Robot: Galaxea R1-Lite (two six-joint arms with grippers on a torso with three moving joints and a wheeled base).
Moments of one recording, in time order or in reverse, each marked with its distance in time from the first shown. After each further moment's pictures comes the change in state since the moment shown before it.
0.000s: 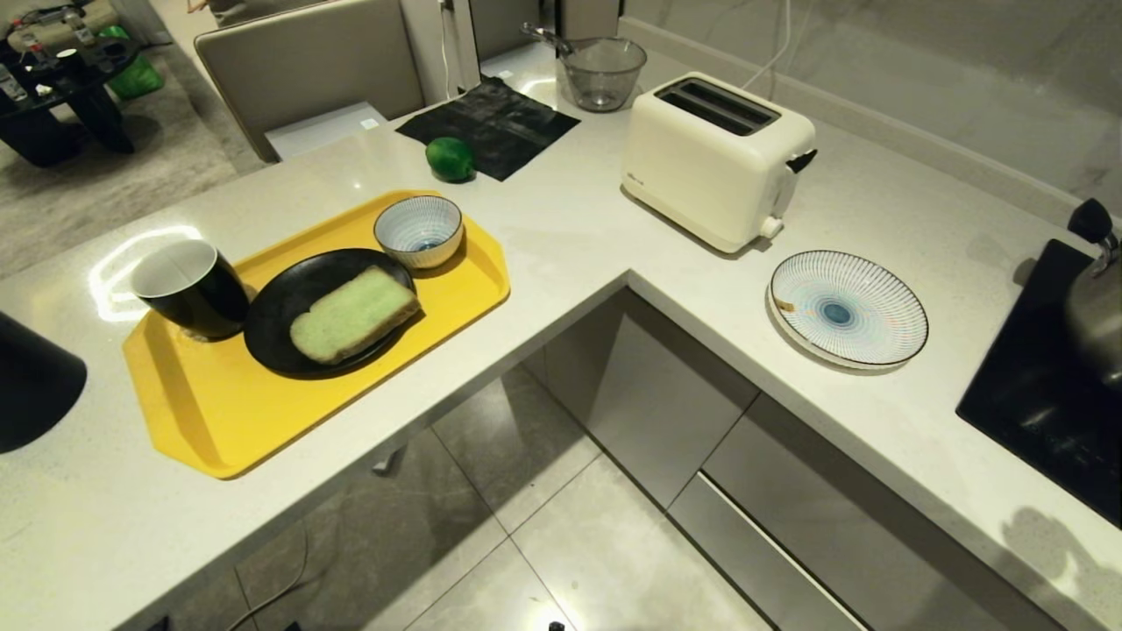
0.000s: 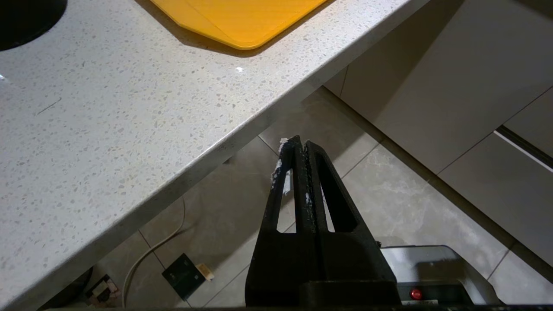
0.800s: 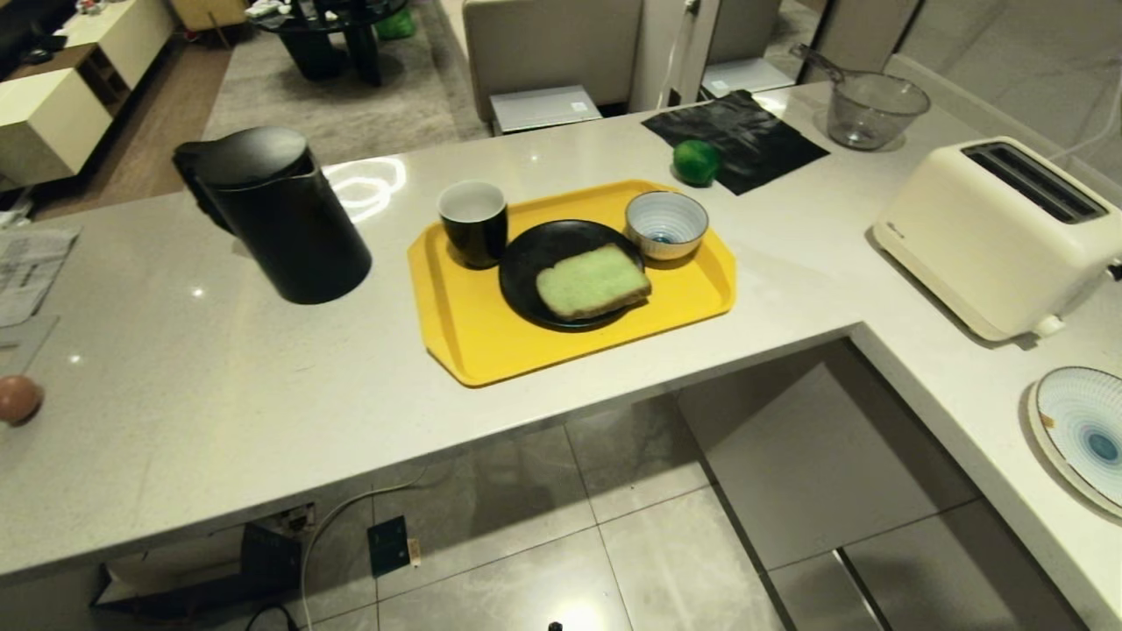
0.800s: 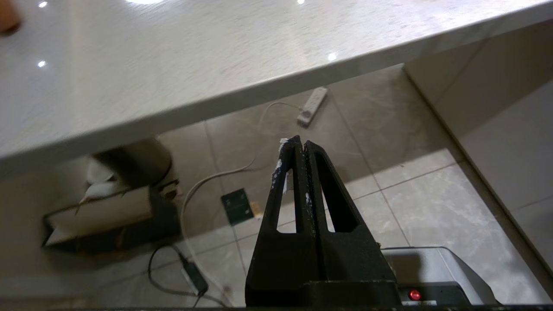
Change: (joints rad) left arm 0.000 0.000 0.000 0.000 0.000 -0.001; right arm 0.000 -0.010 -0.019 -0.002 0.009 -0.018
